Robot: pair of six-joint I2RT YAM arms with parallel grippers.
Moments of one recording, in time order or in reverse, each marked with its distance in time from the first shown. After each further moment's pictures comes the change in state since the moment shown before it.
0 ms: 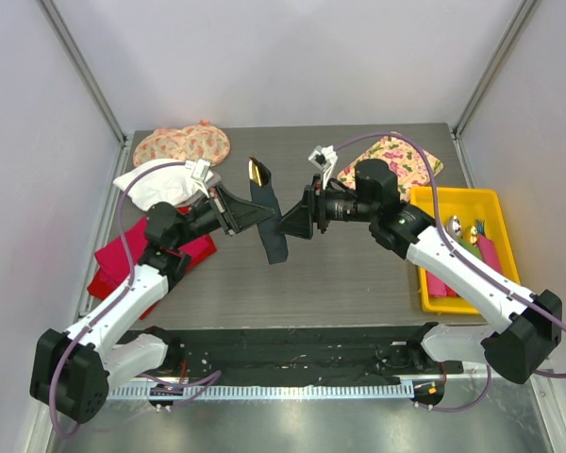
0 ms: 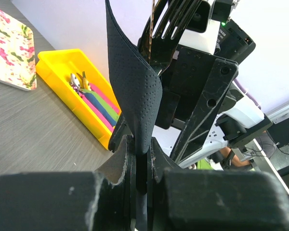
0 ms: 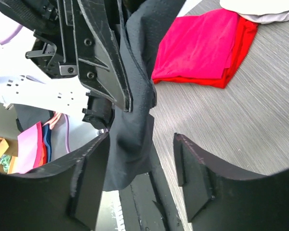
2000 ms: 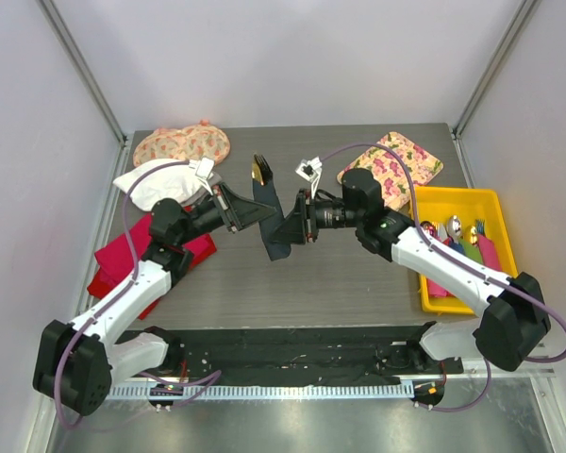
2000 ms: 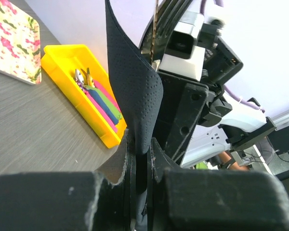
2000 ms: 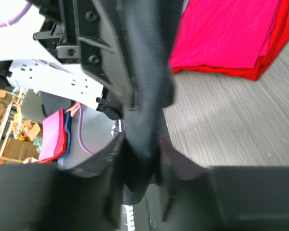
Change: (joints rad) left arm 0.006 0.044 0.008 0.001 -0.011 -0.015; right arm 0.017 0.082 -0.107 0.202 -0.117 0.087
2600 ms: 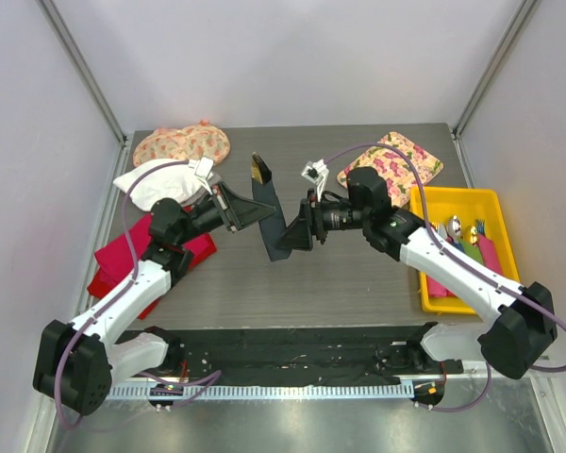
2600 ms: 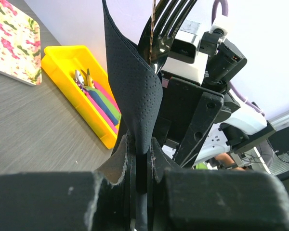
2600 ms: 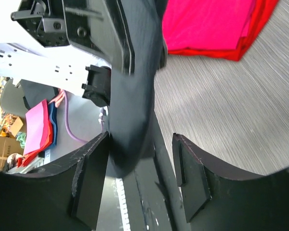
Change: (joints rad) left arm 0.003 0.005 0.000 -0.001 0.007 -0.003; right arm -0.025 -0.048 0.028 -0.190 0.027 -0.111
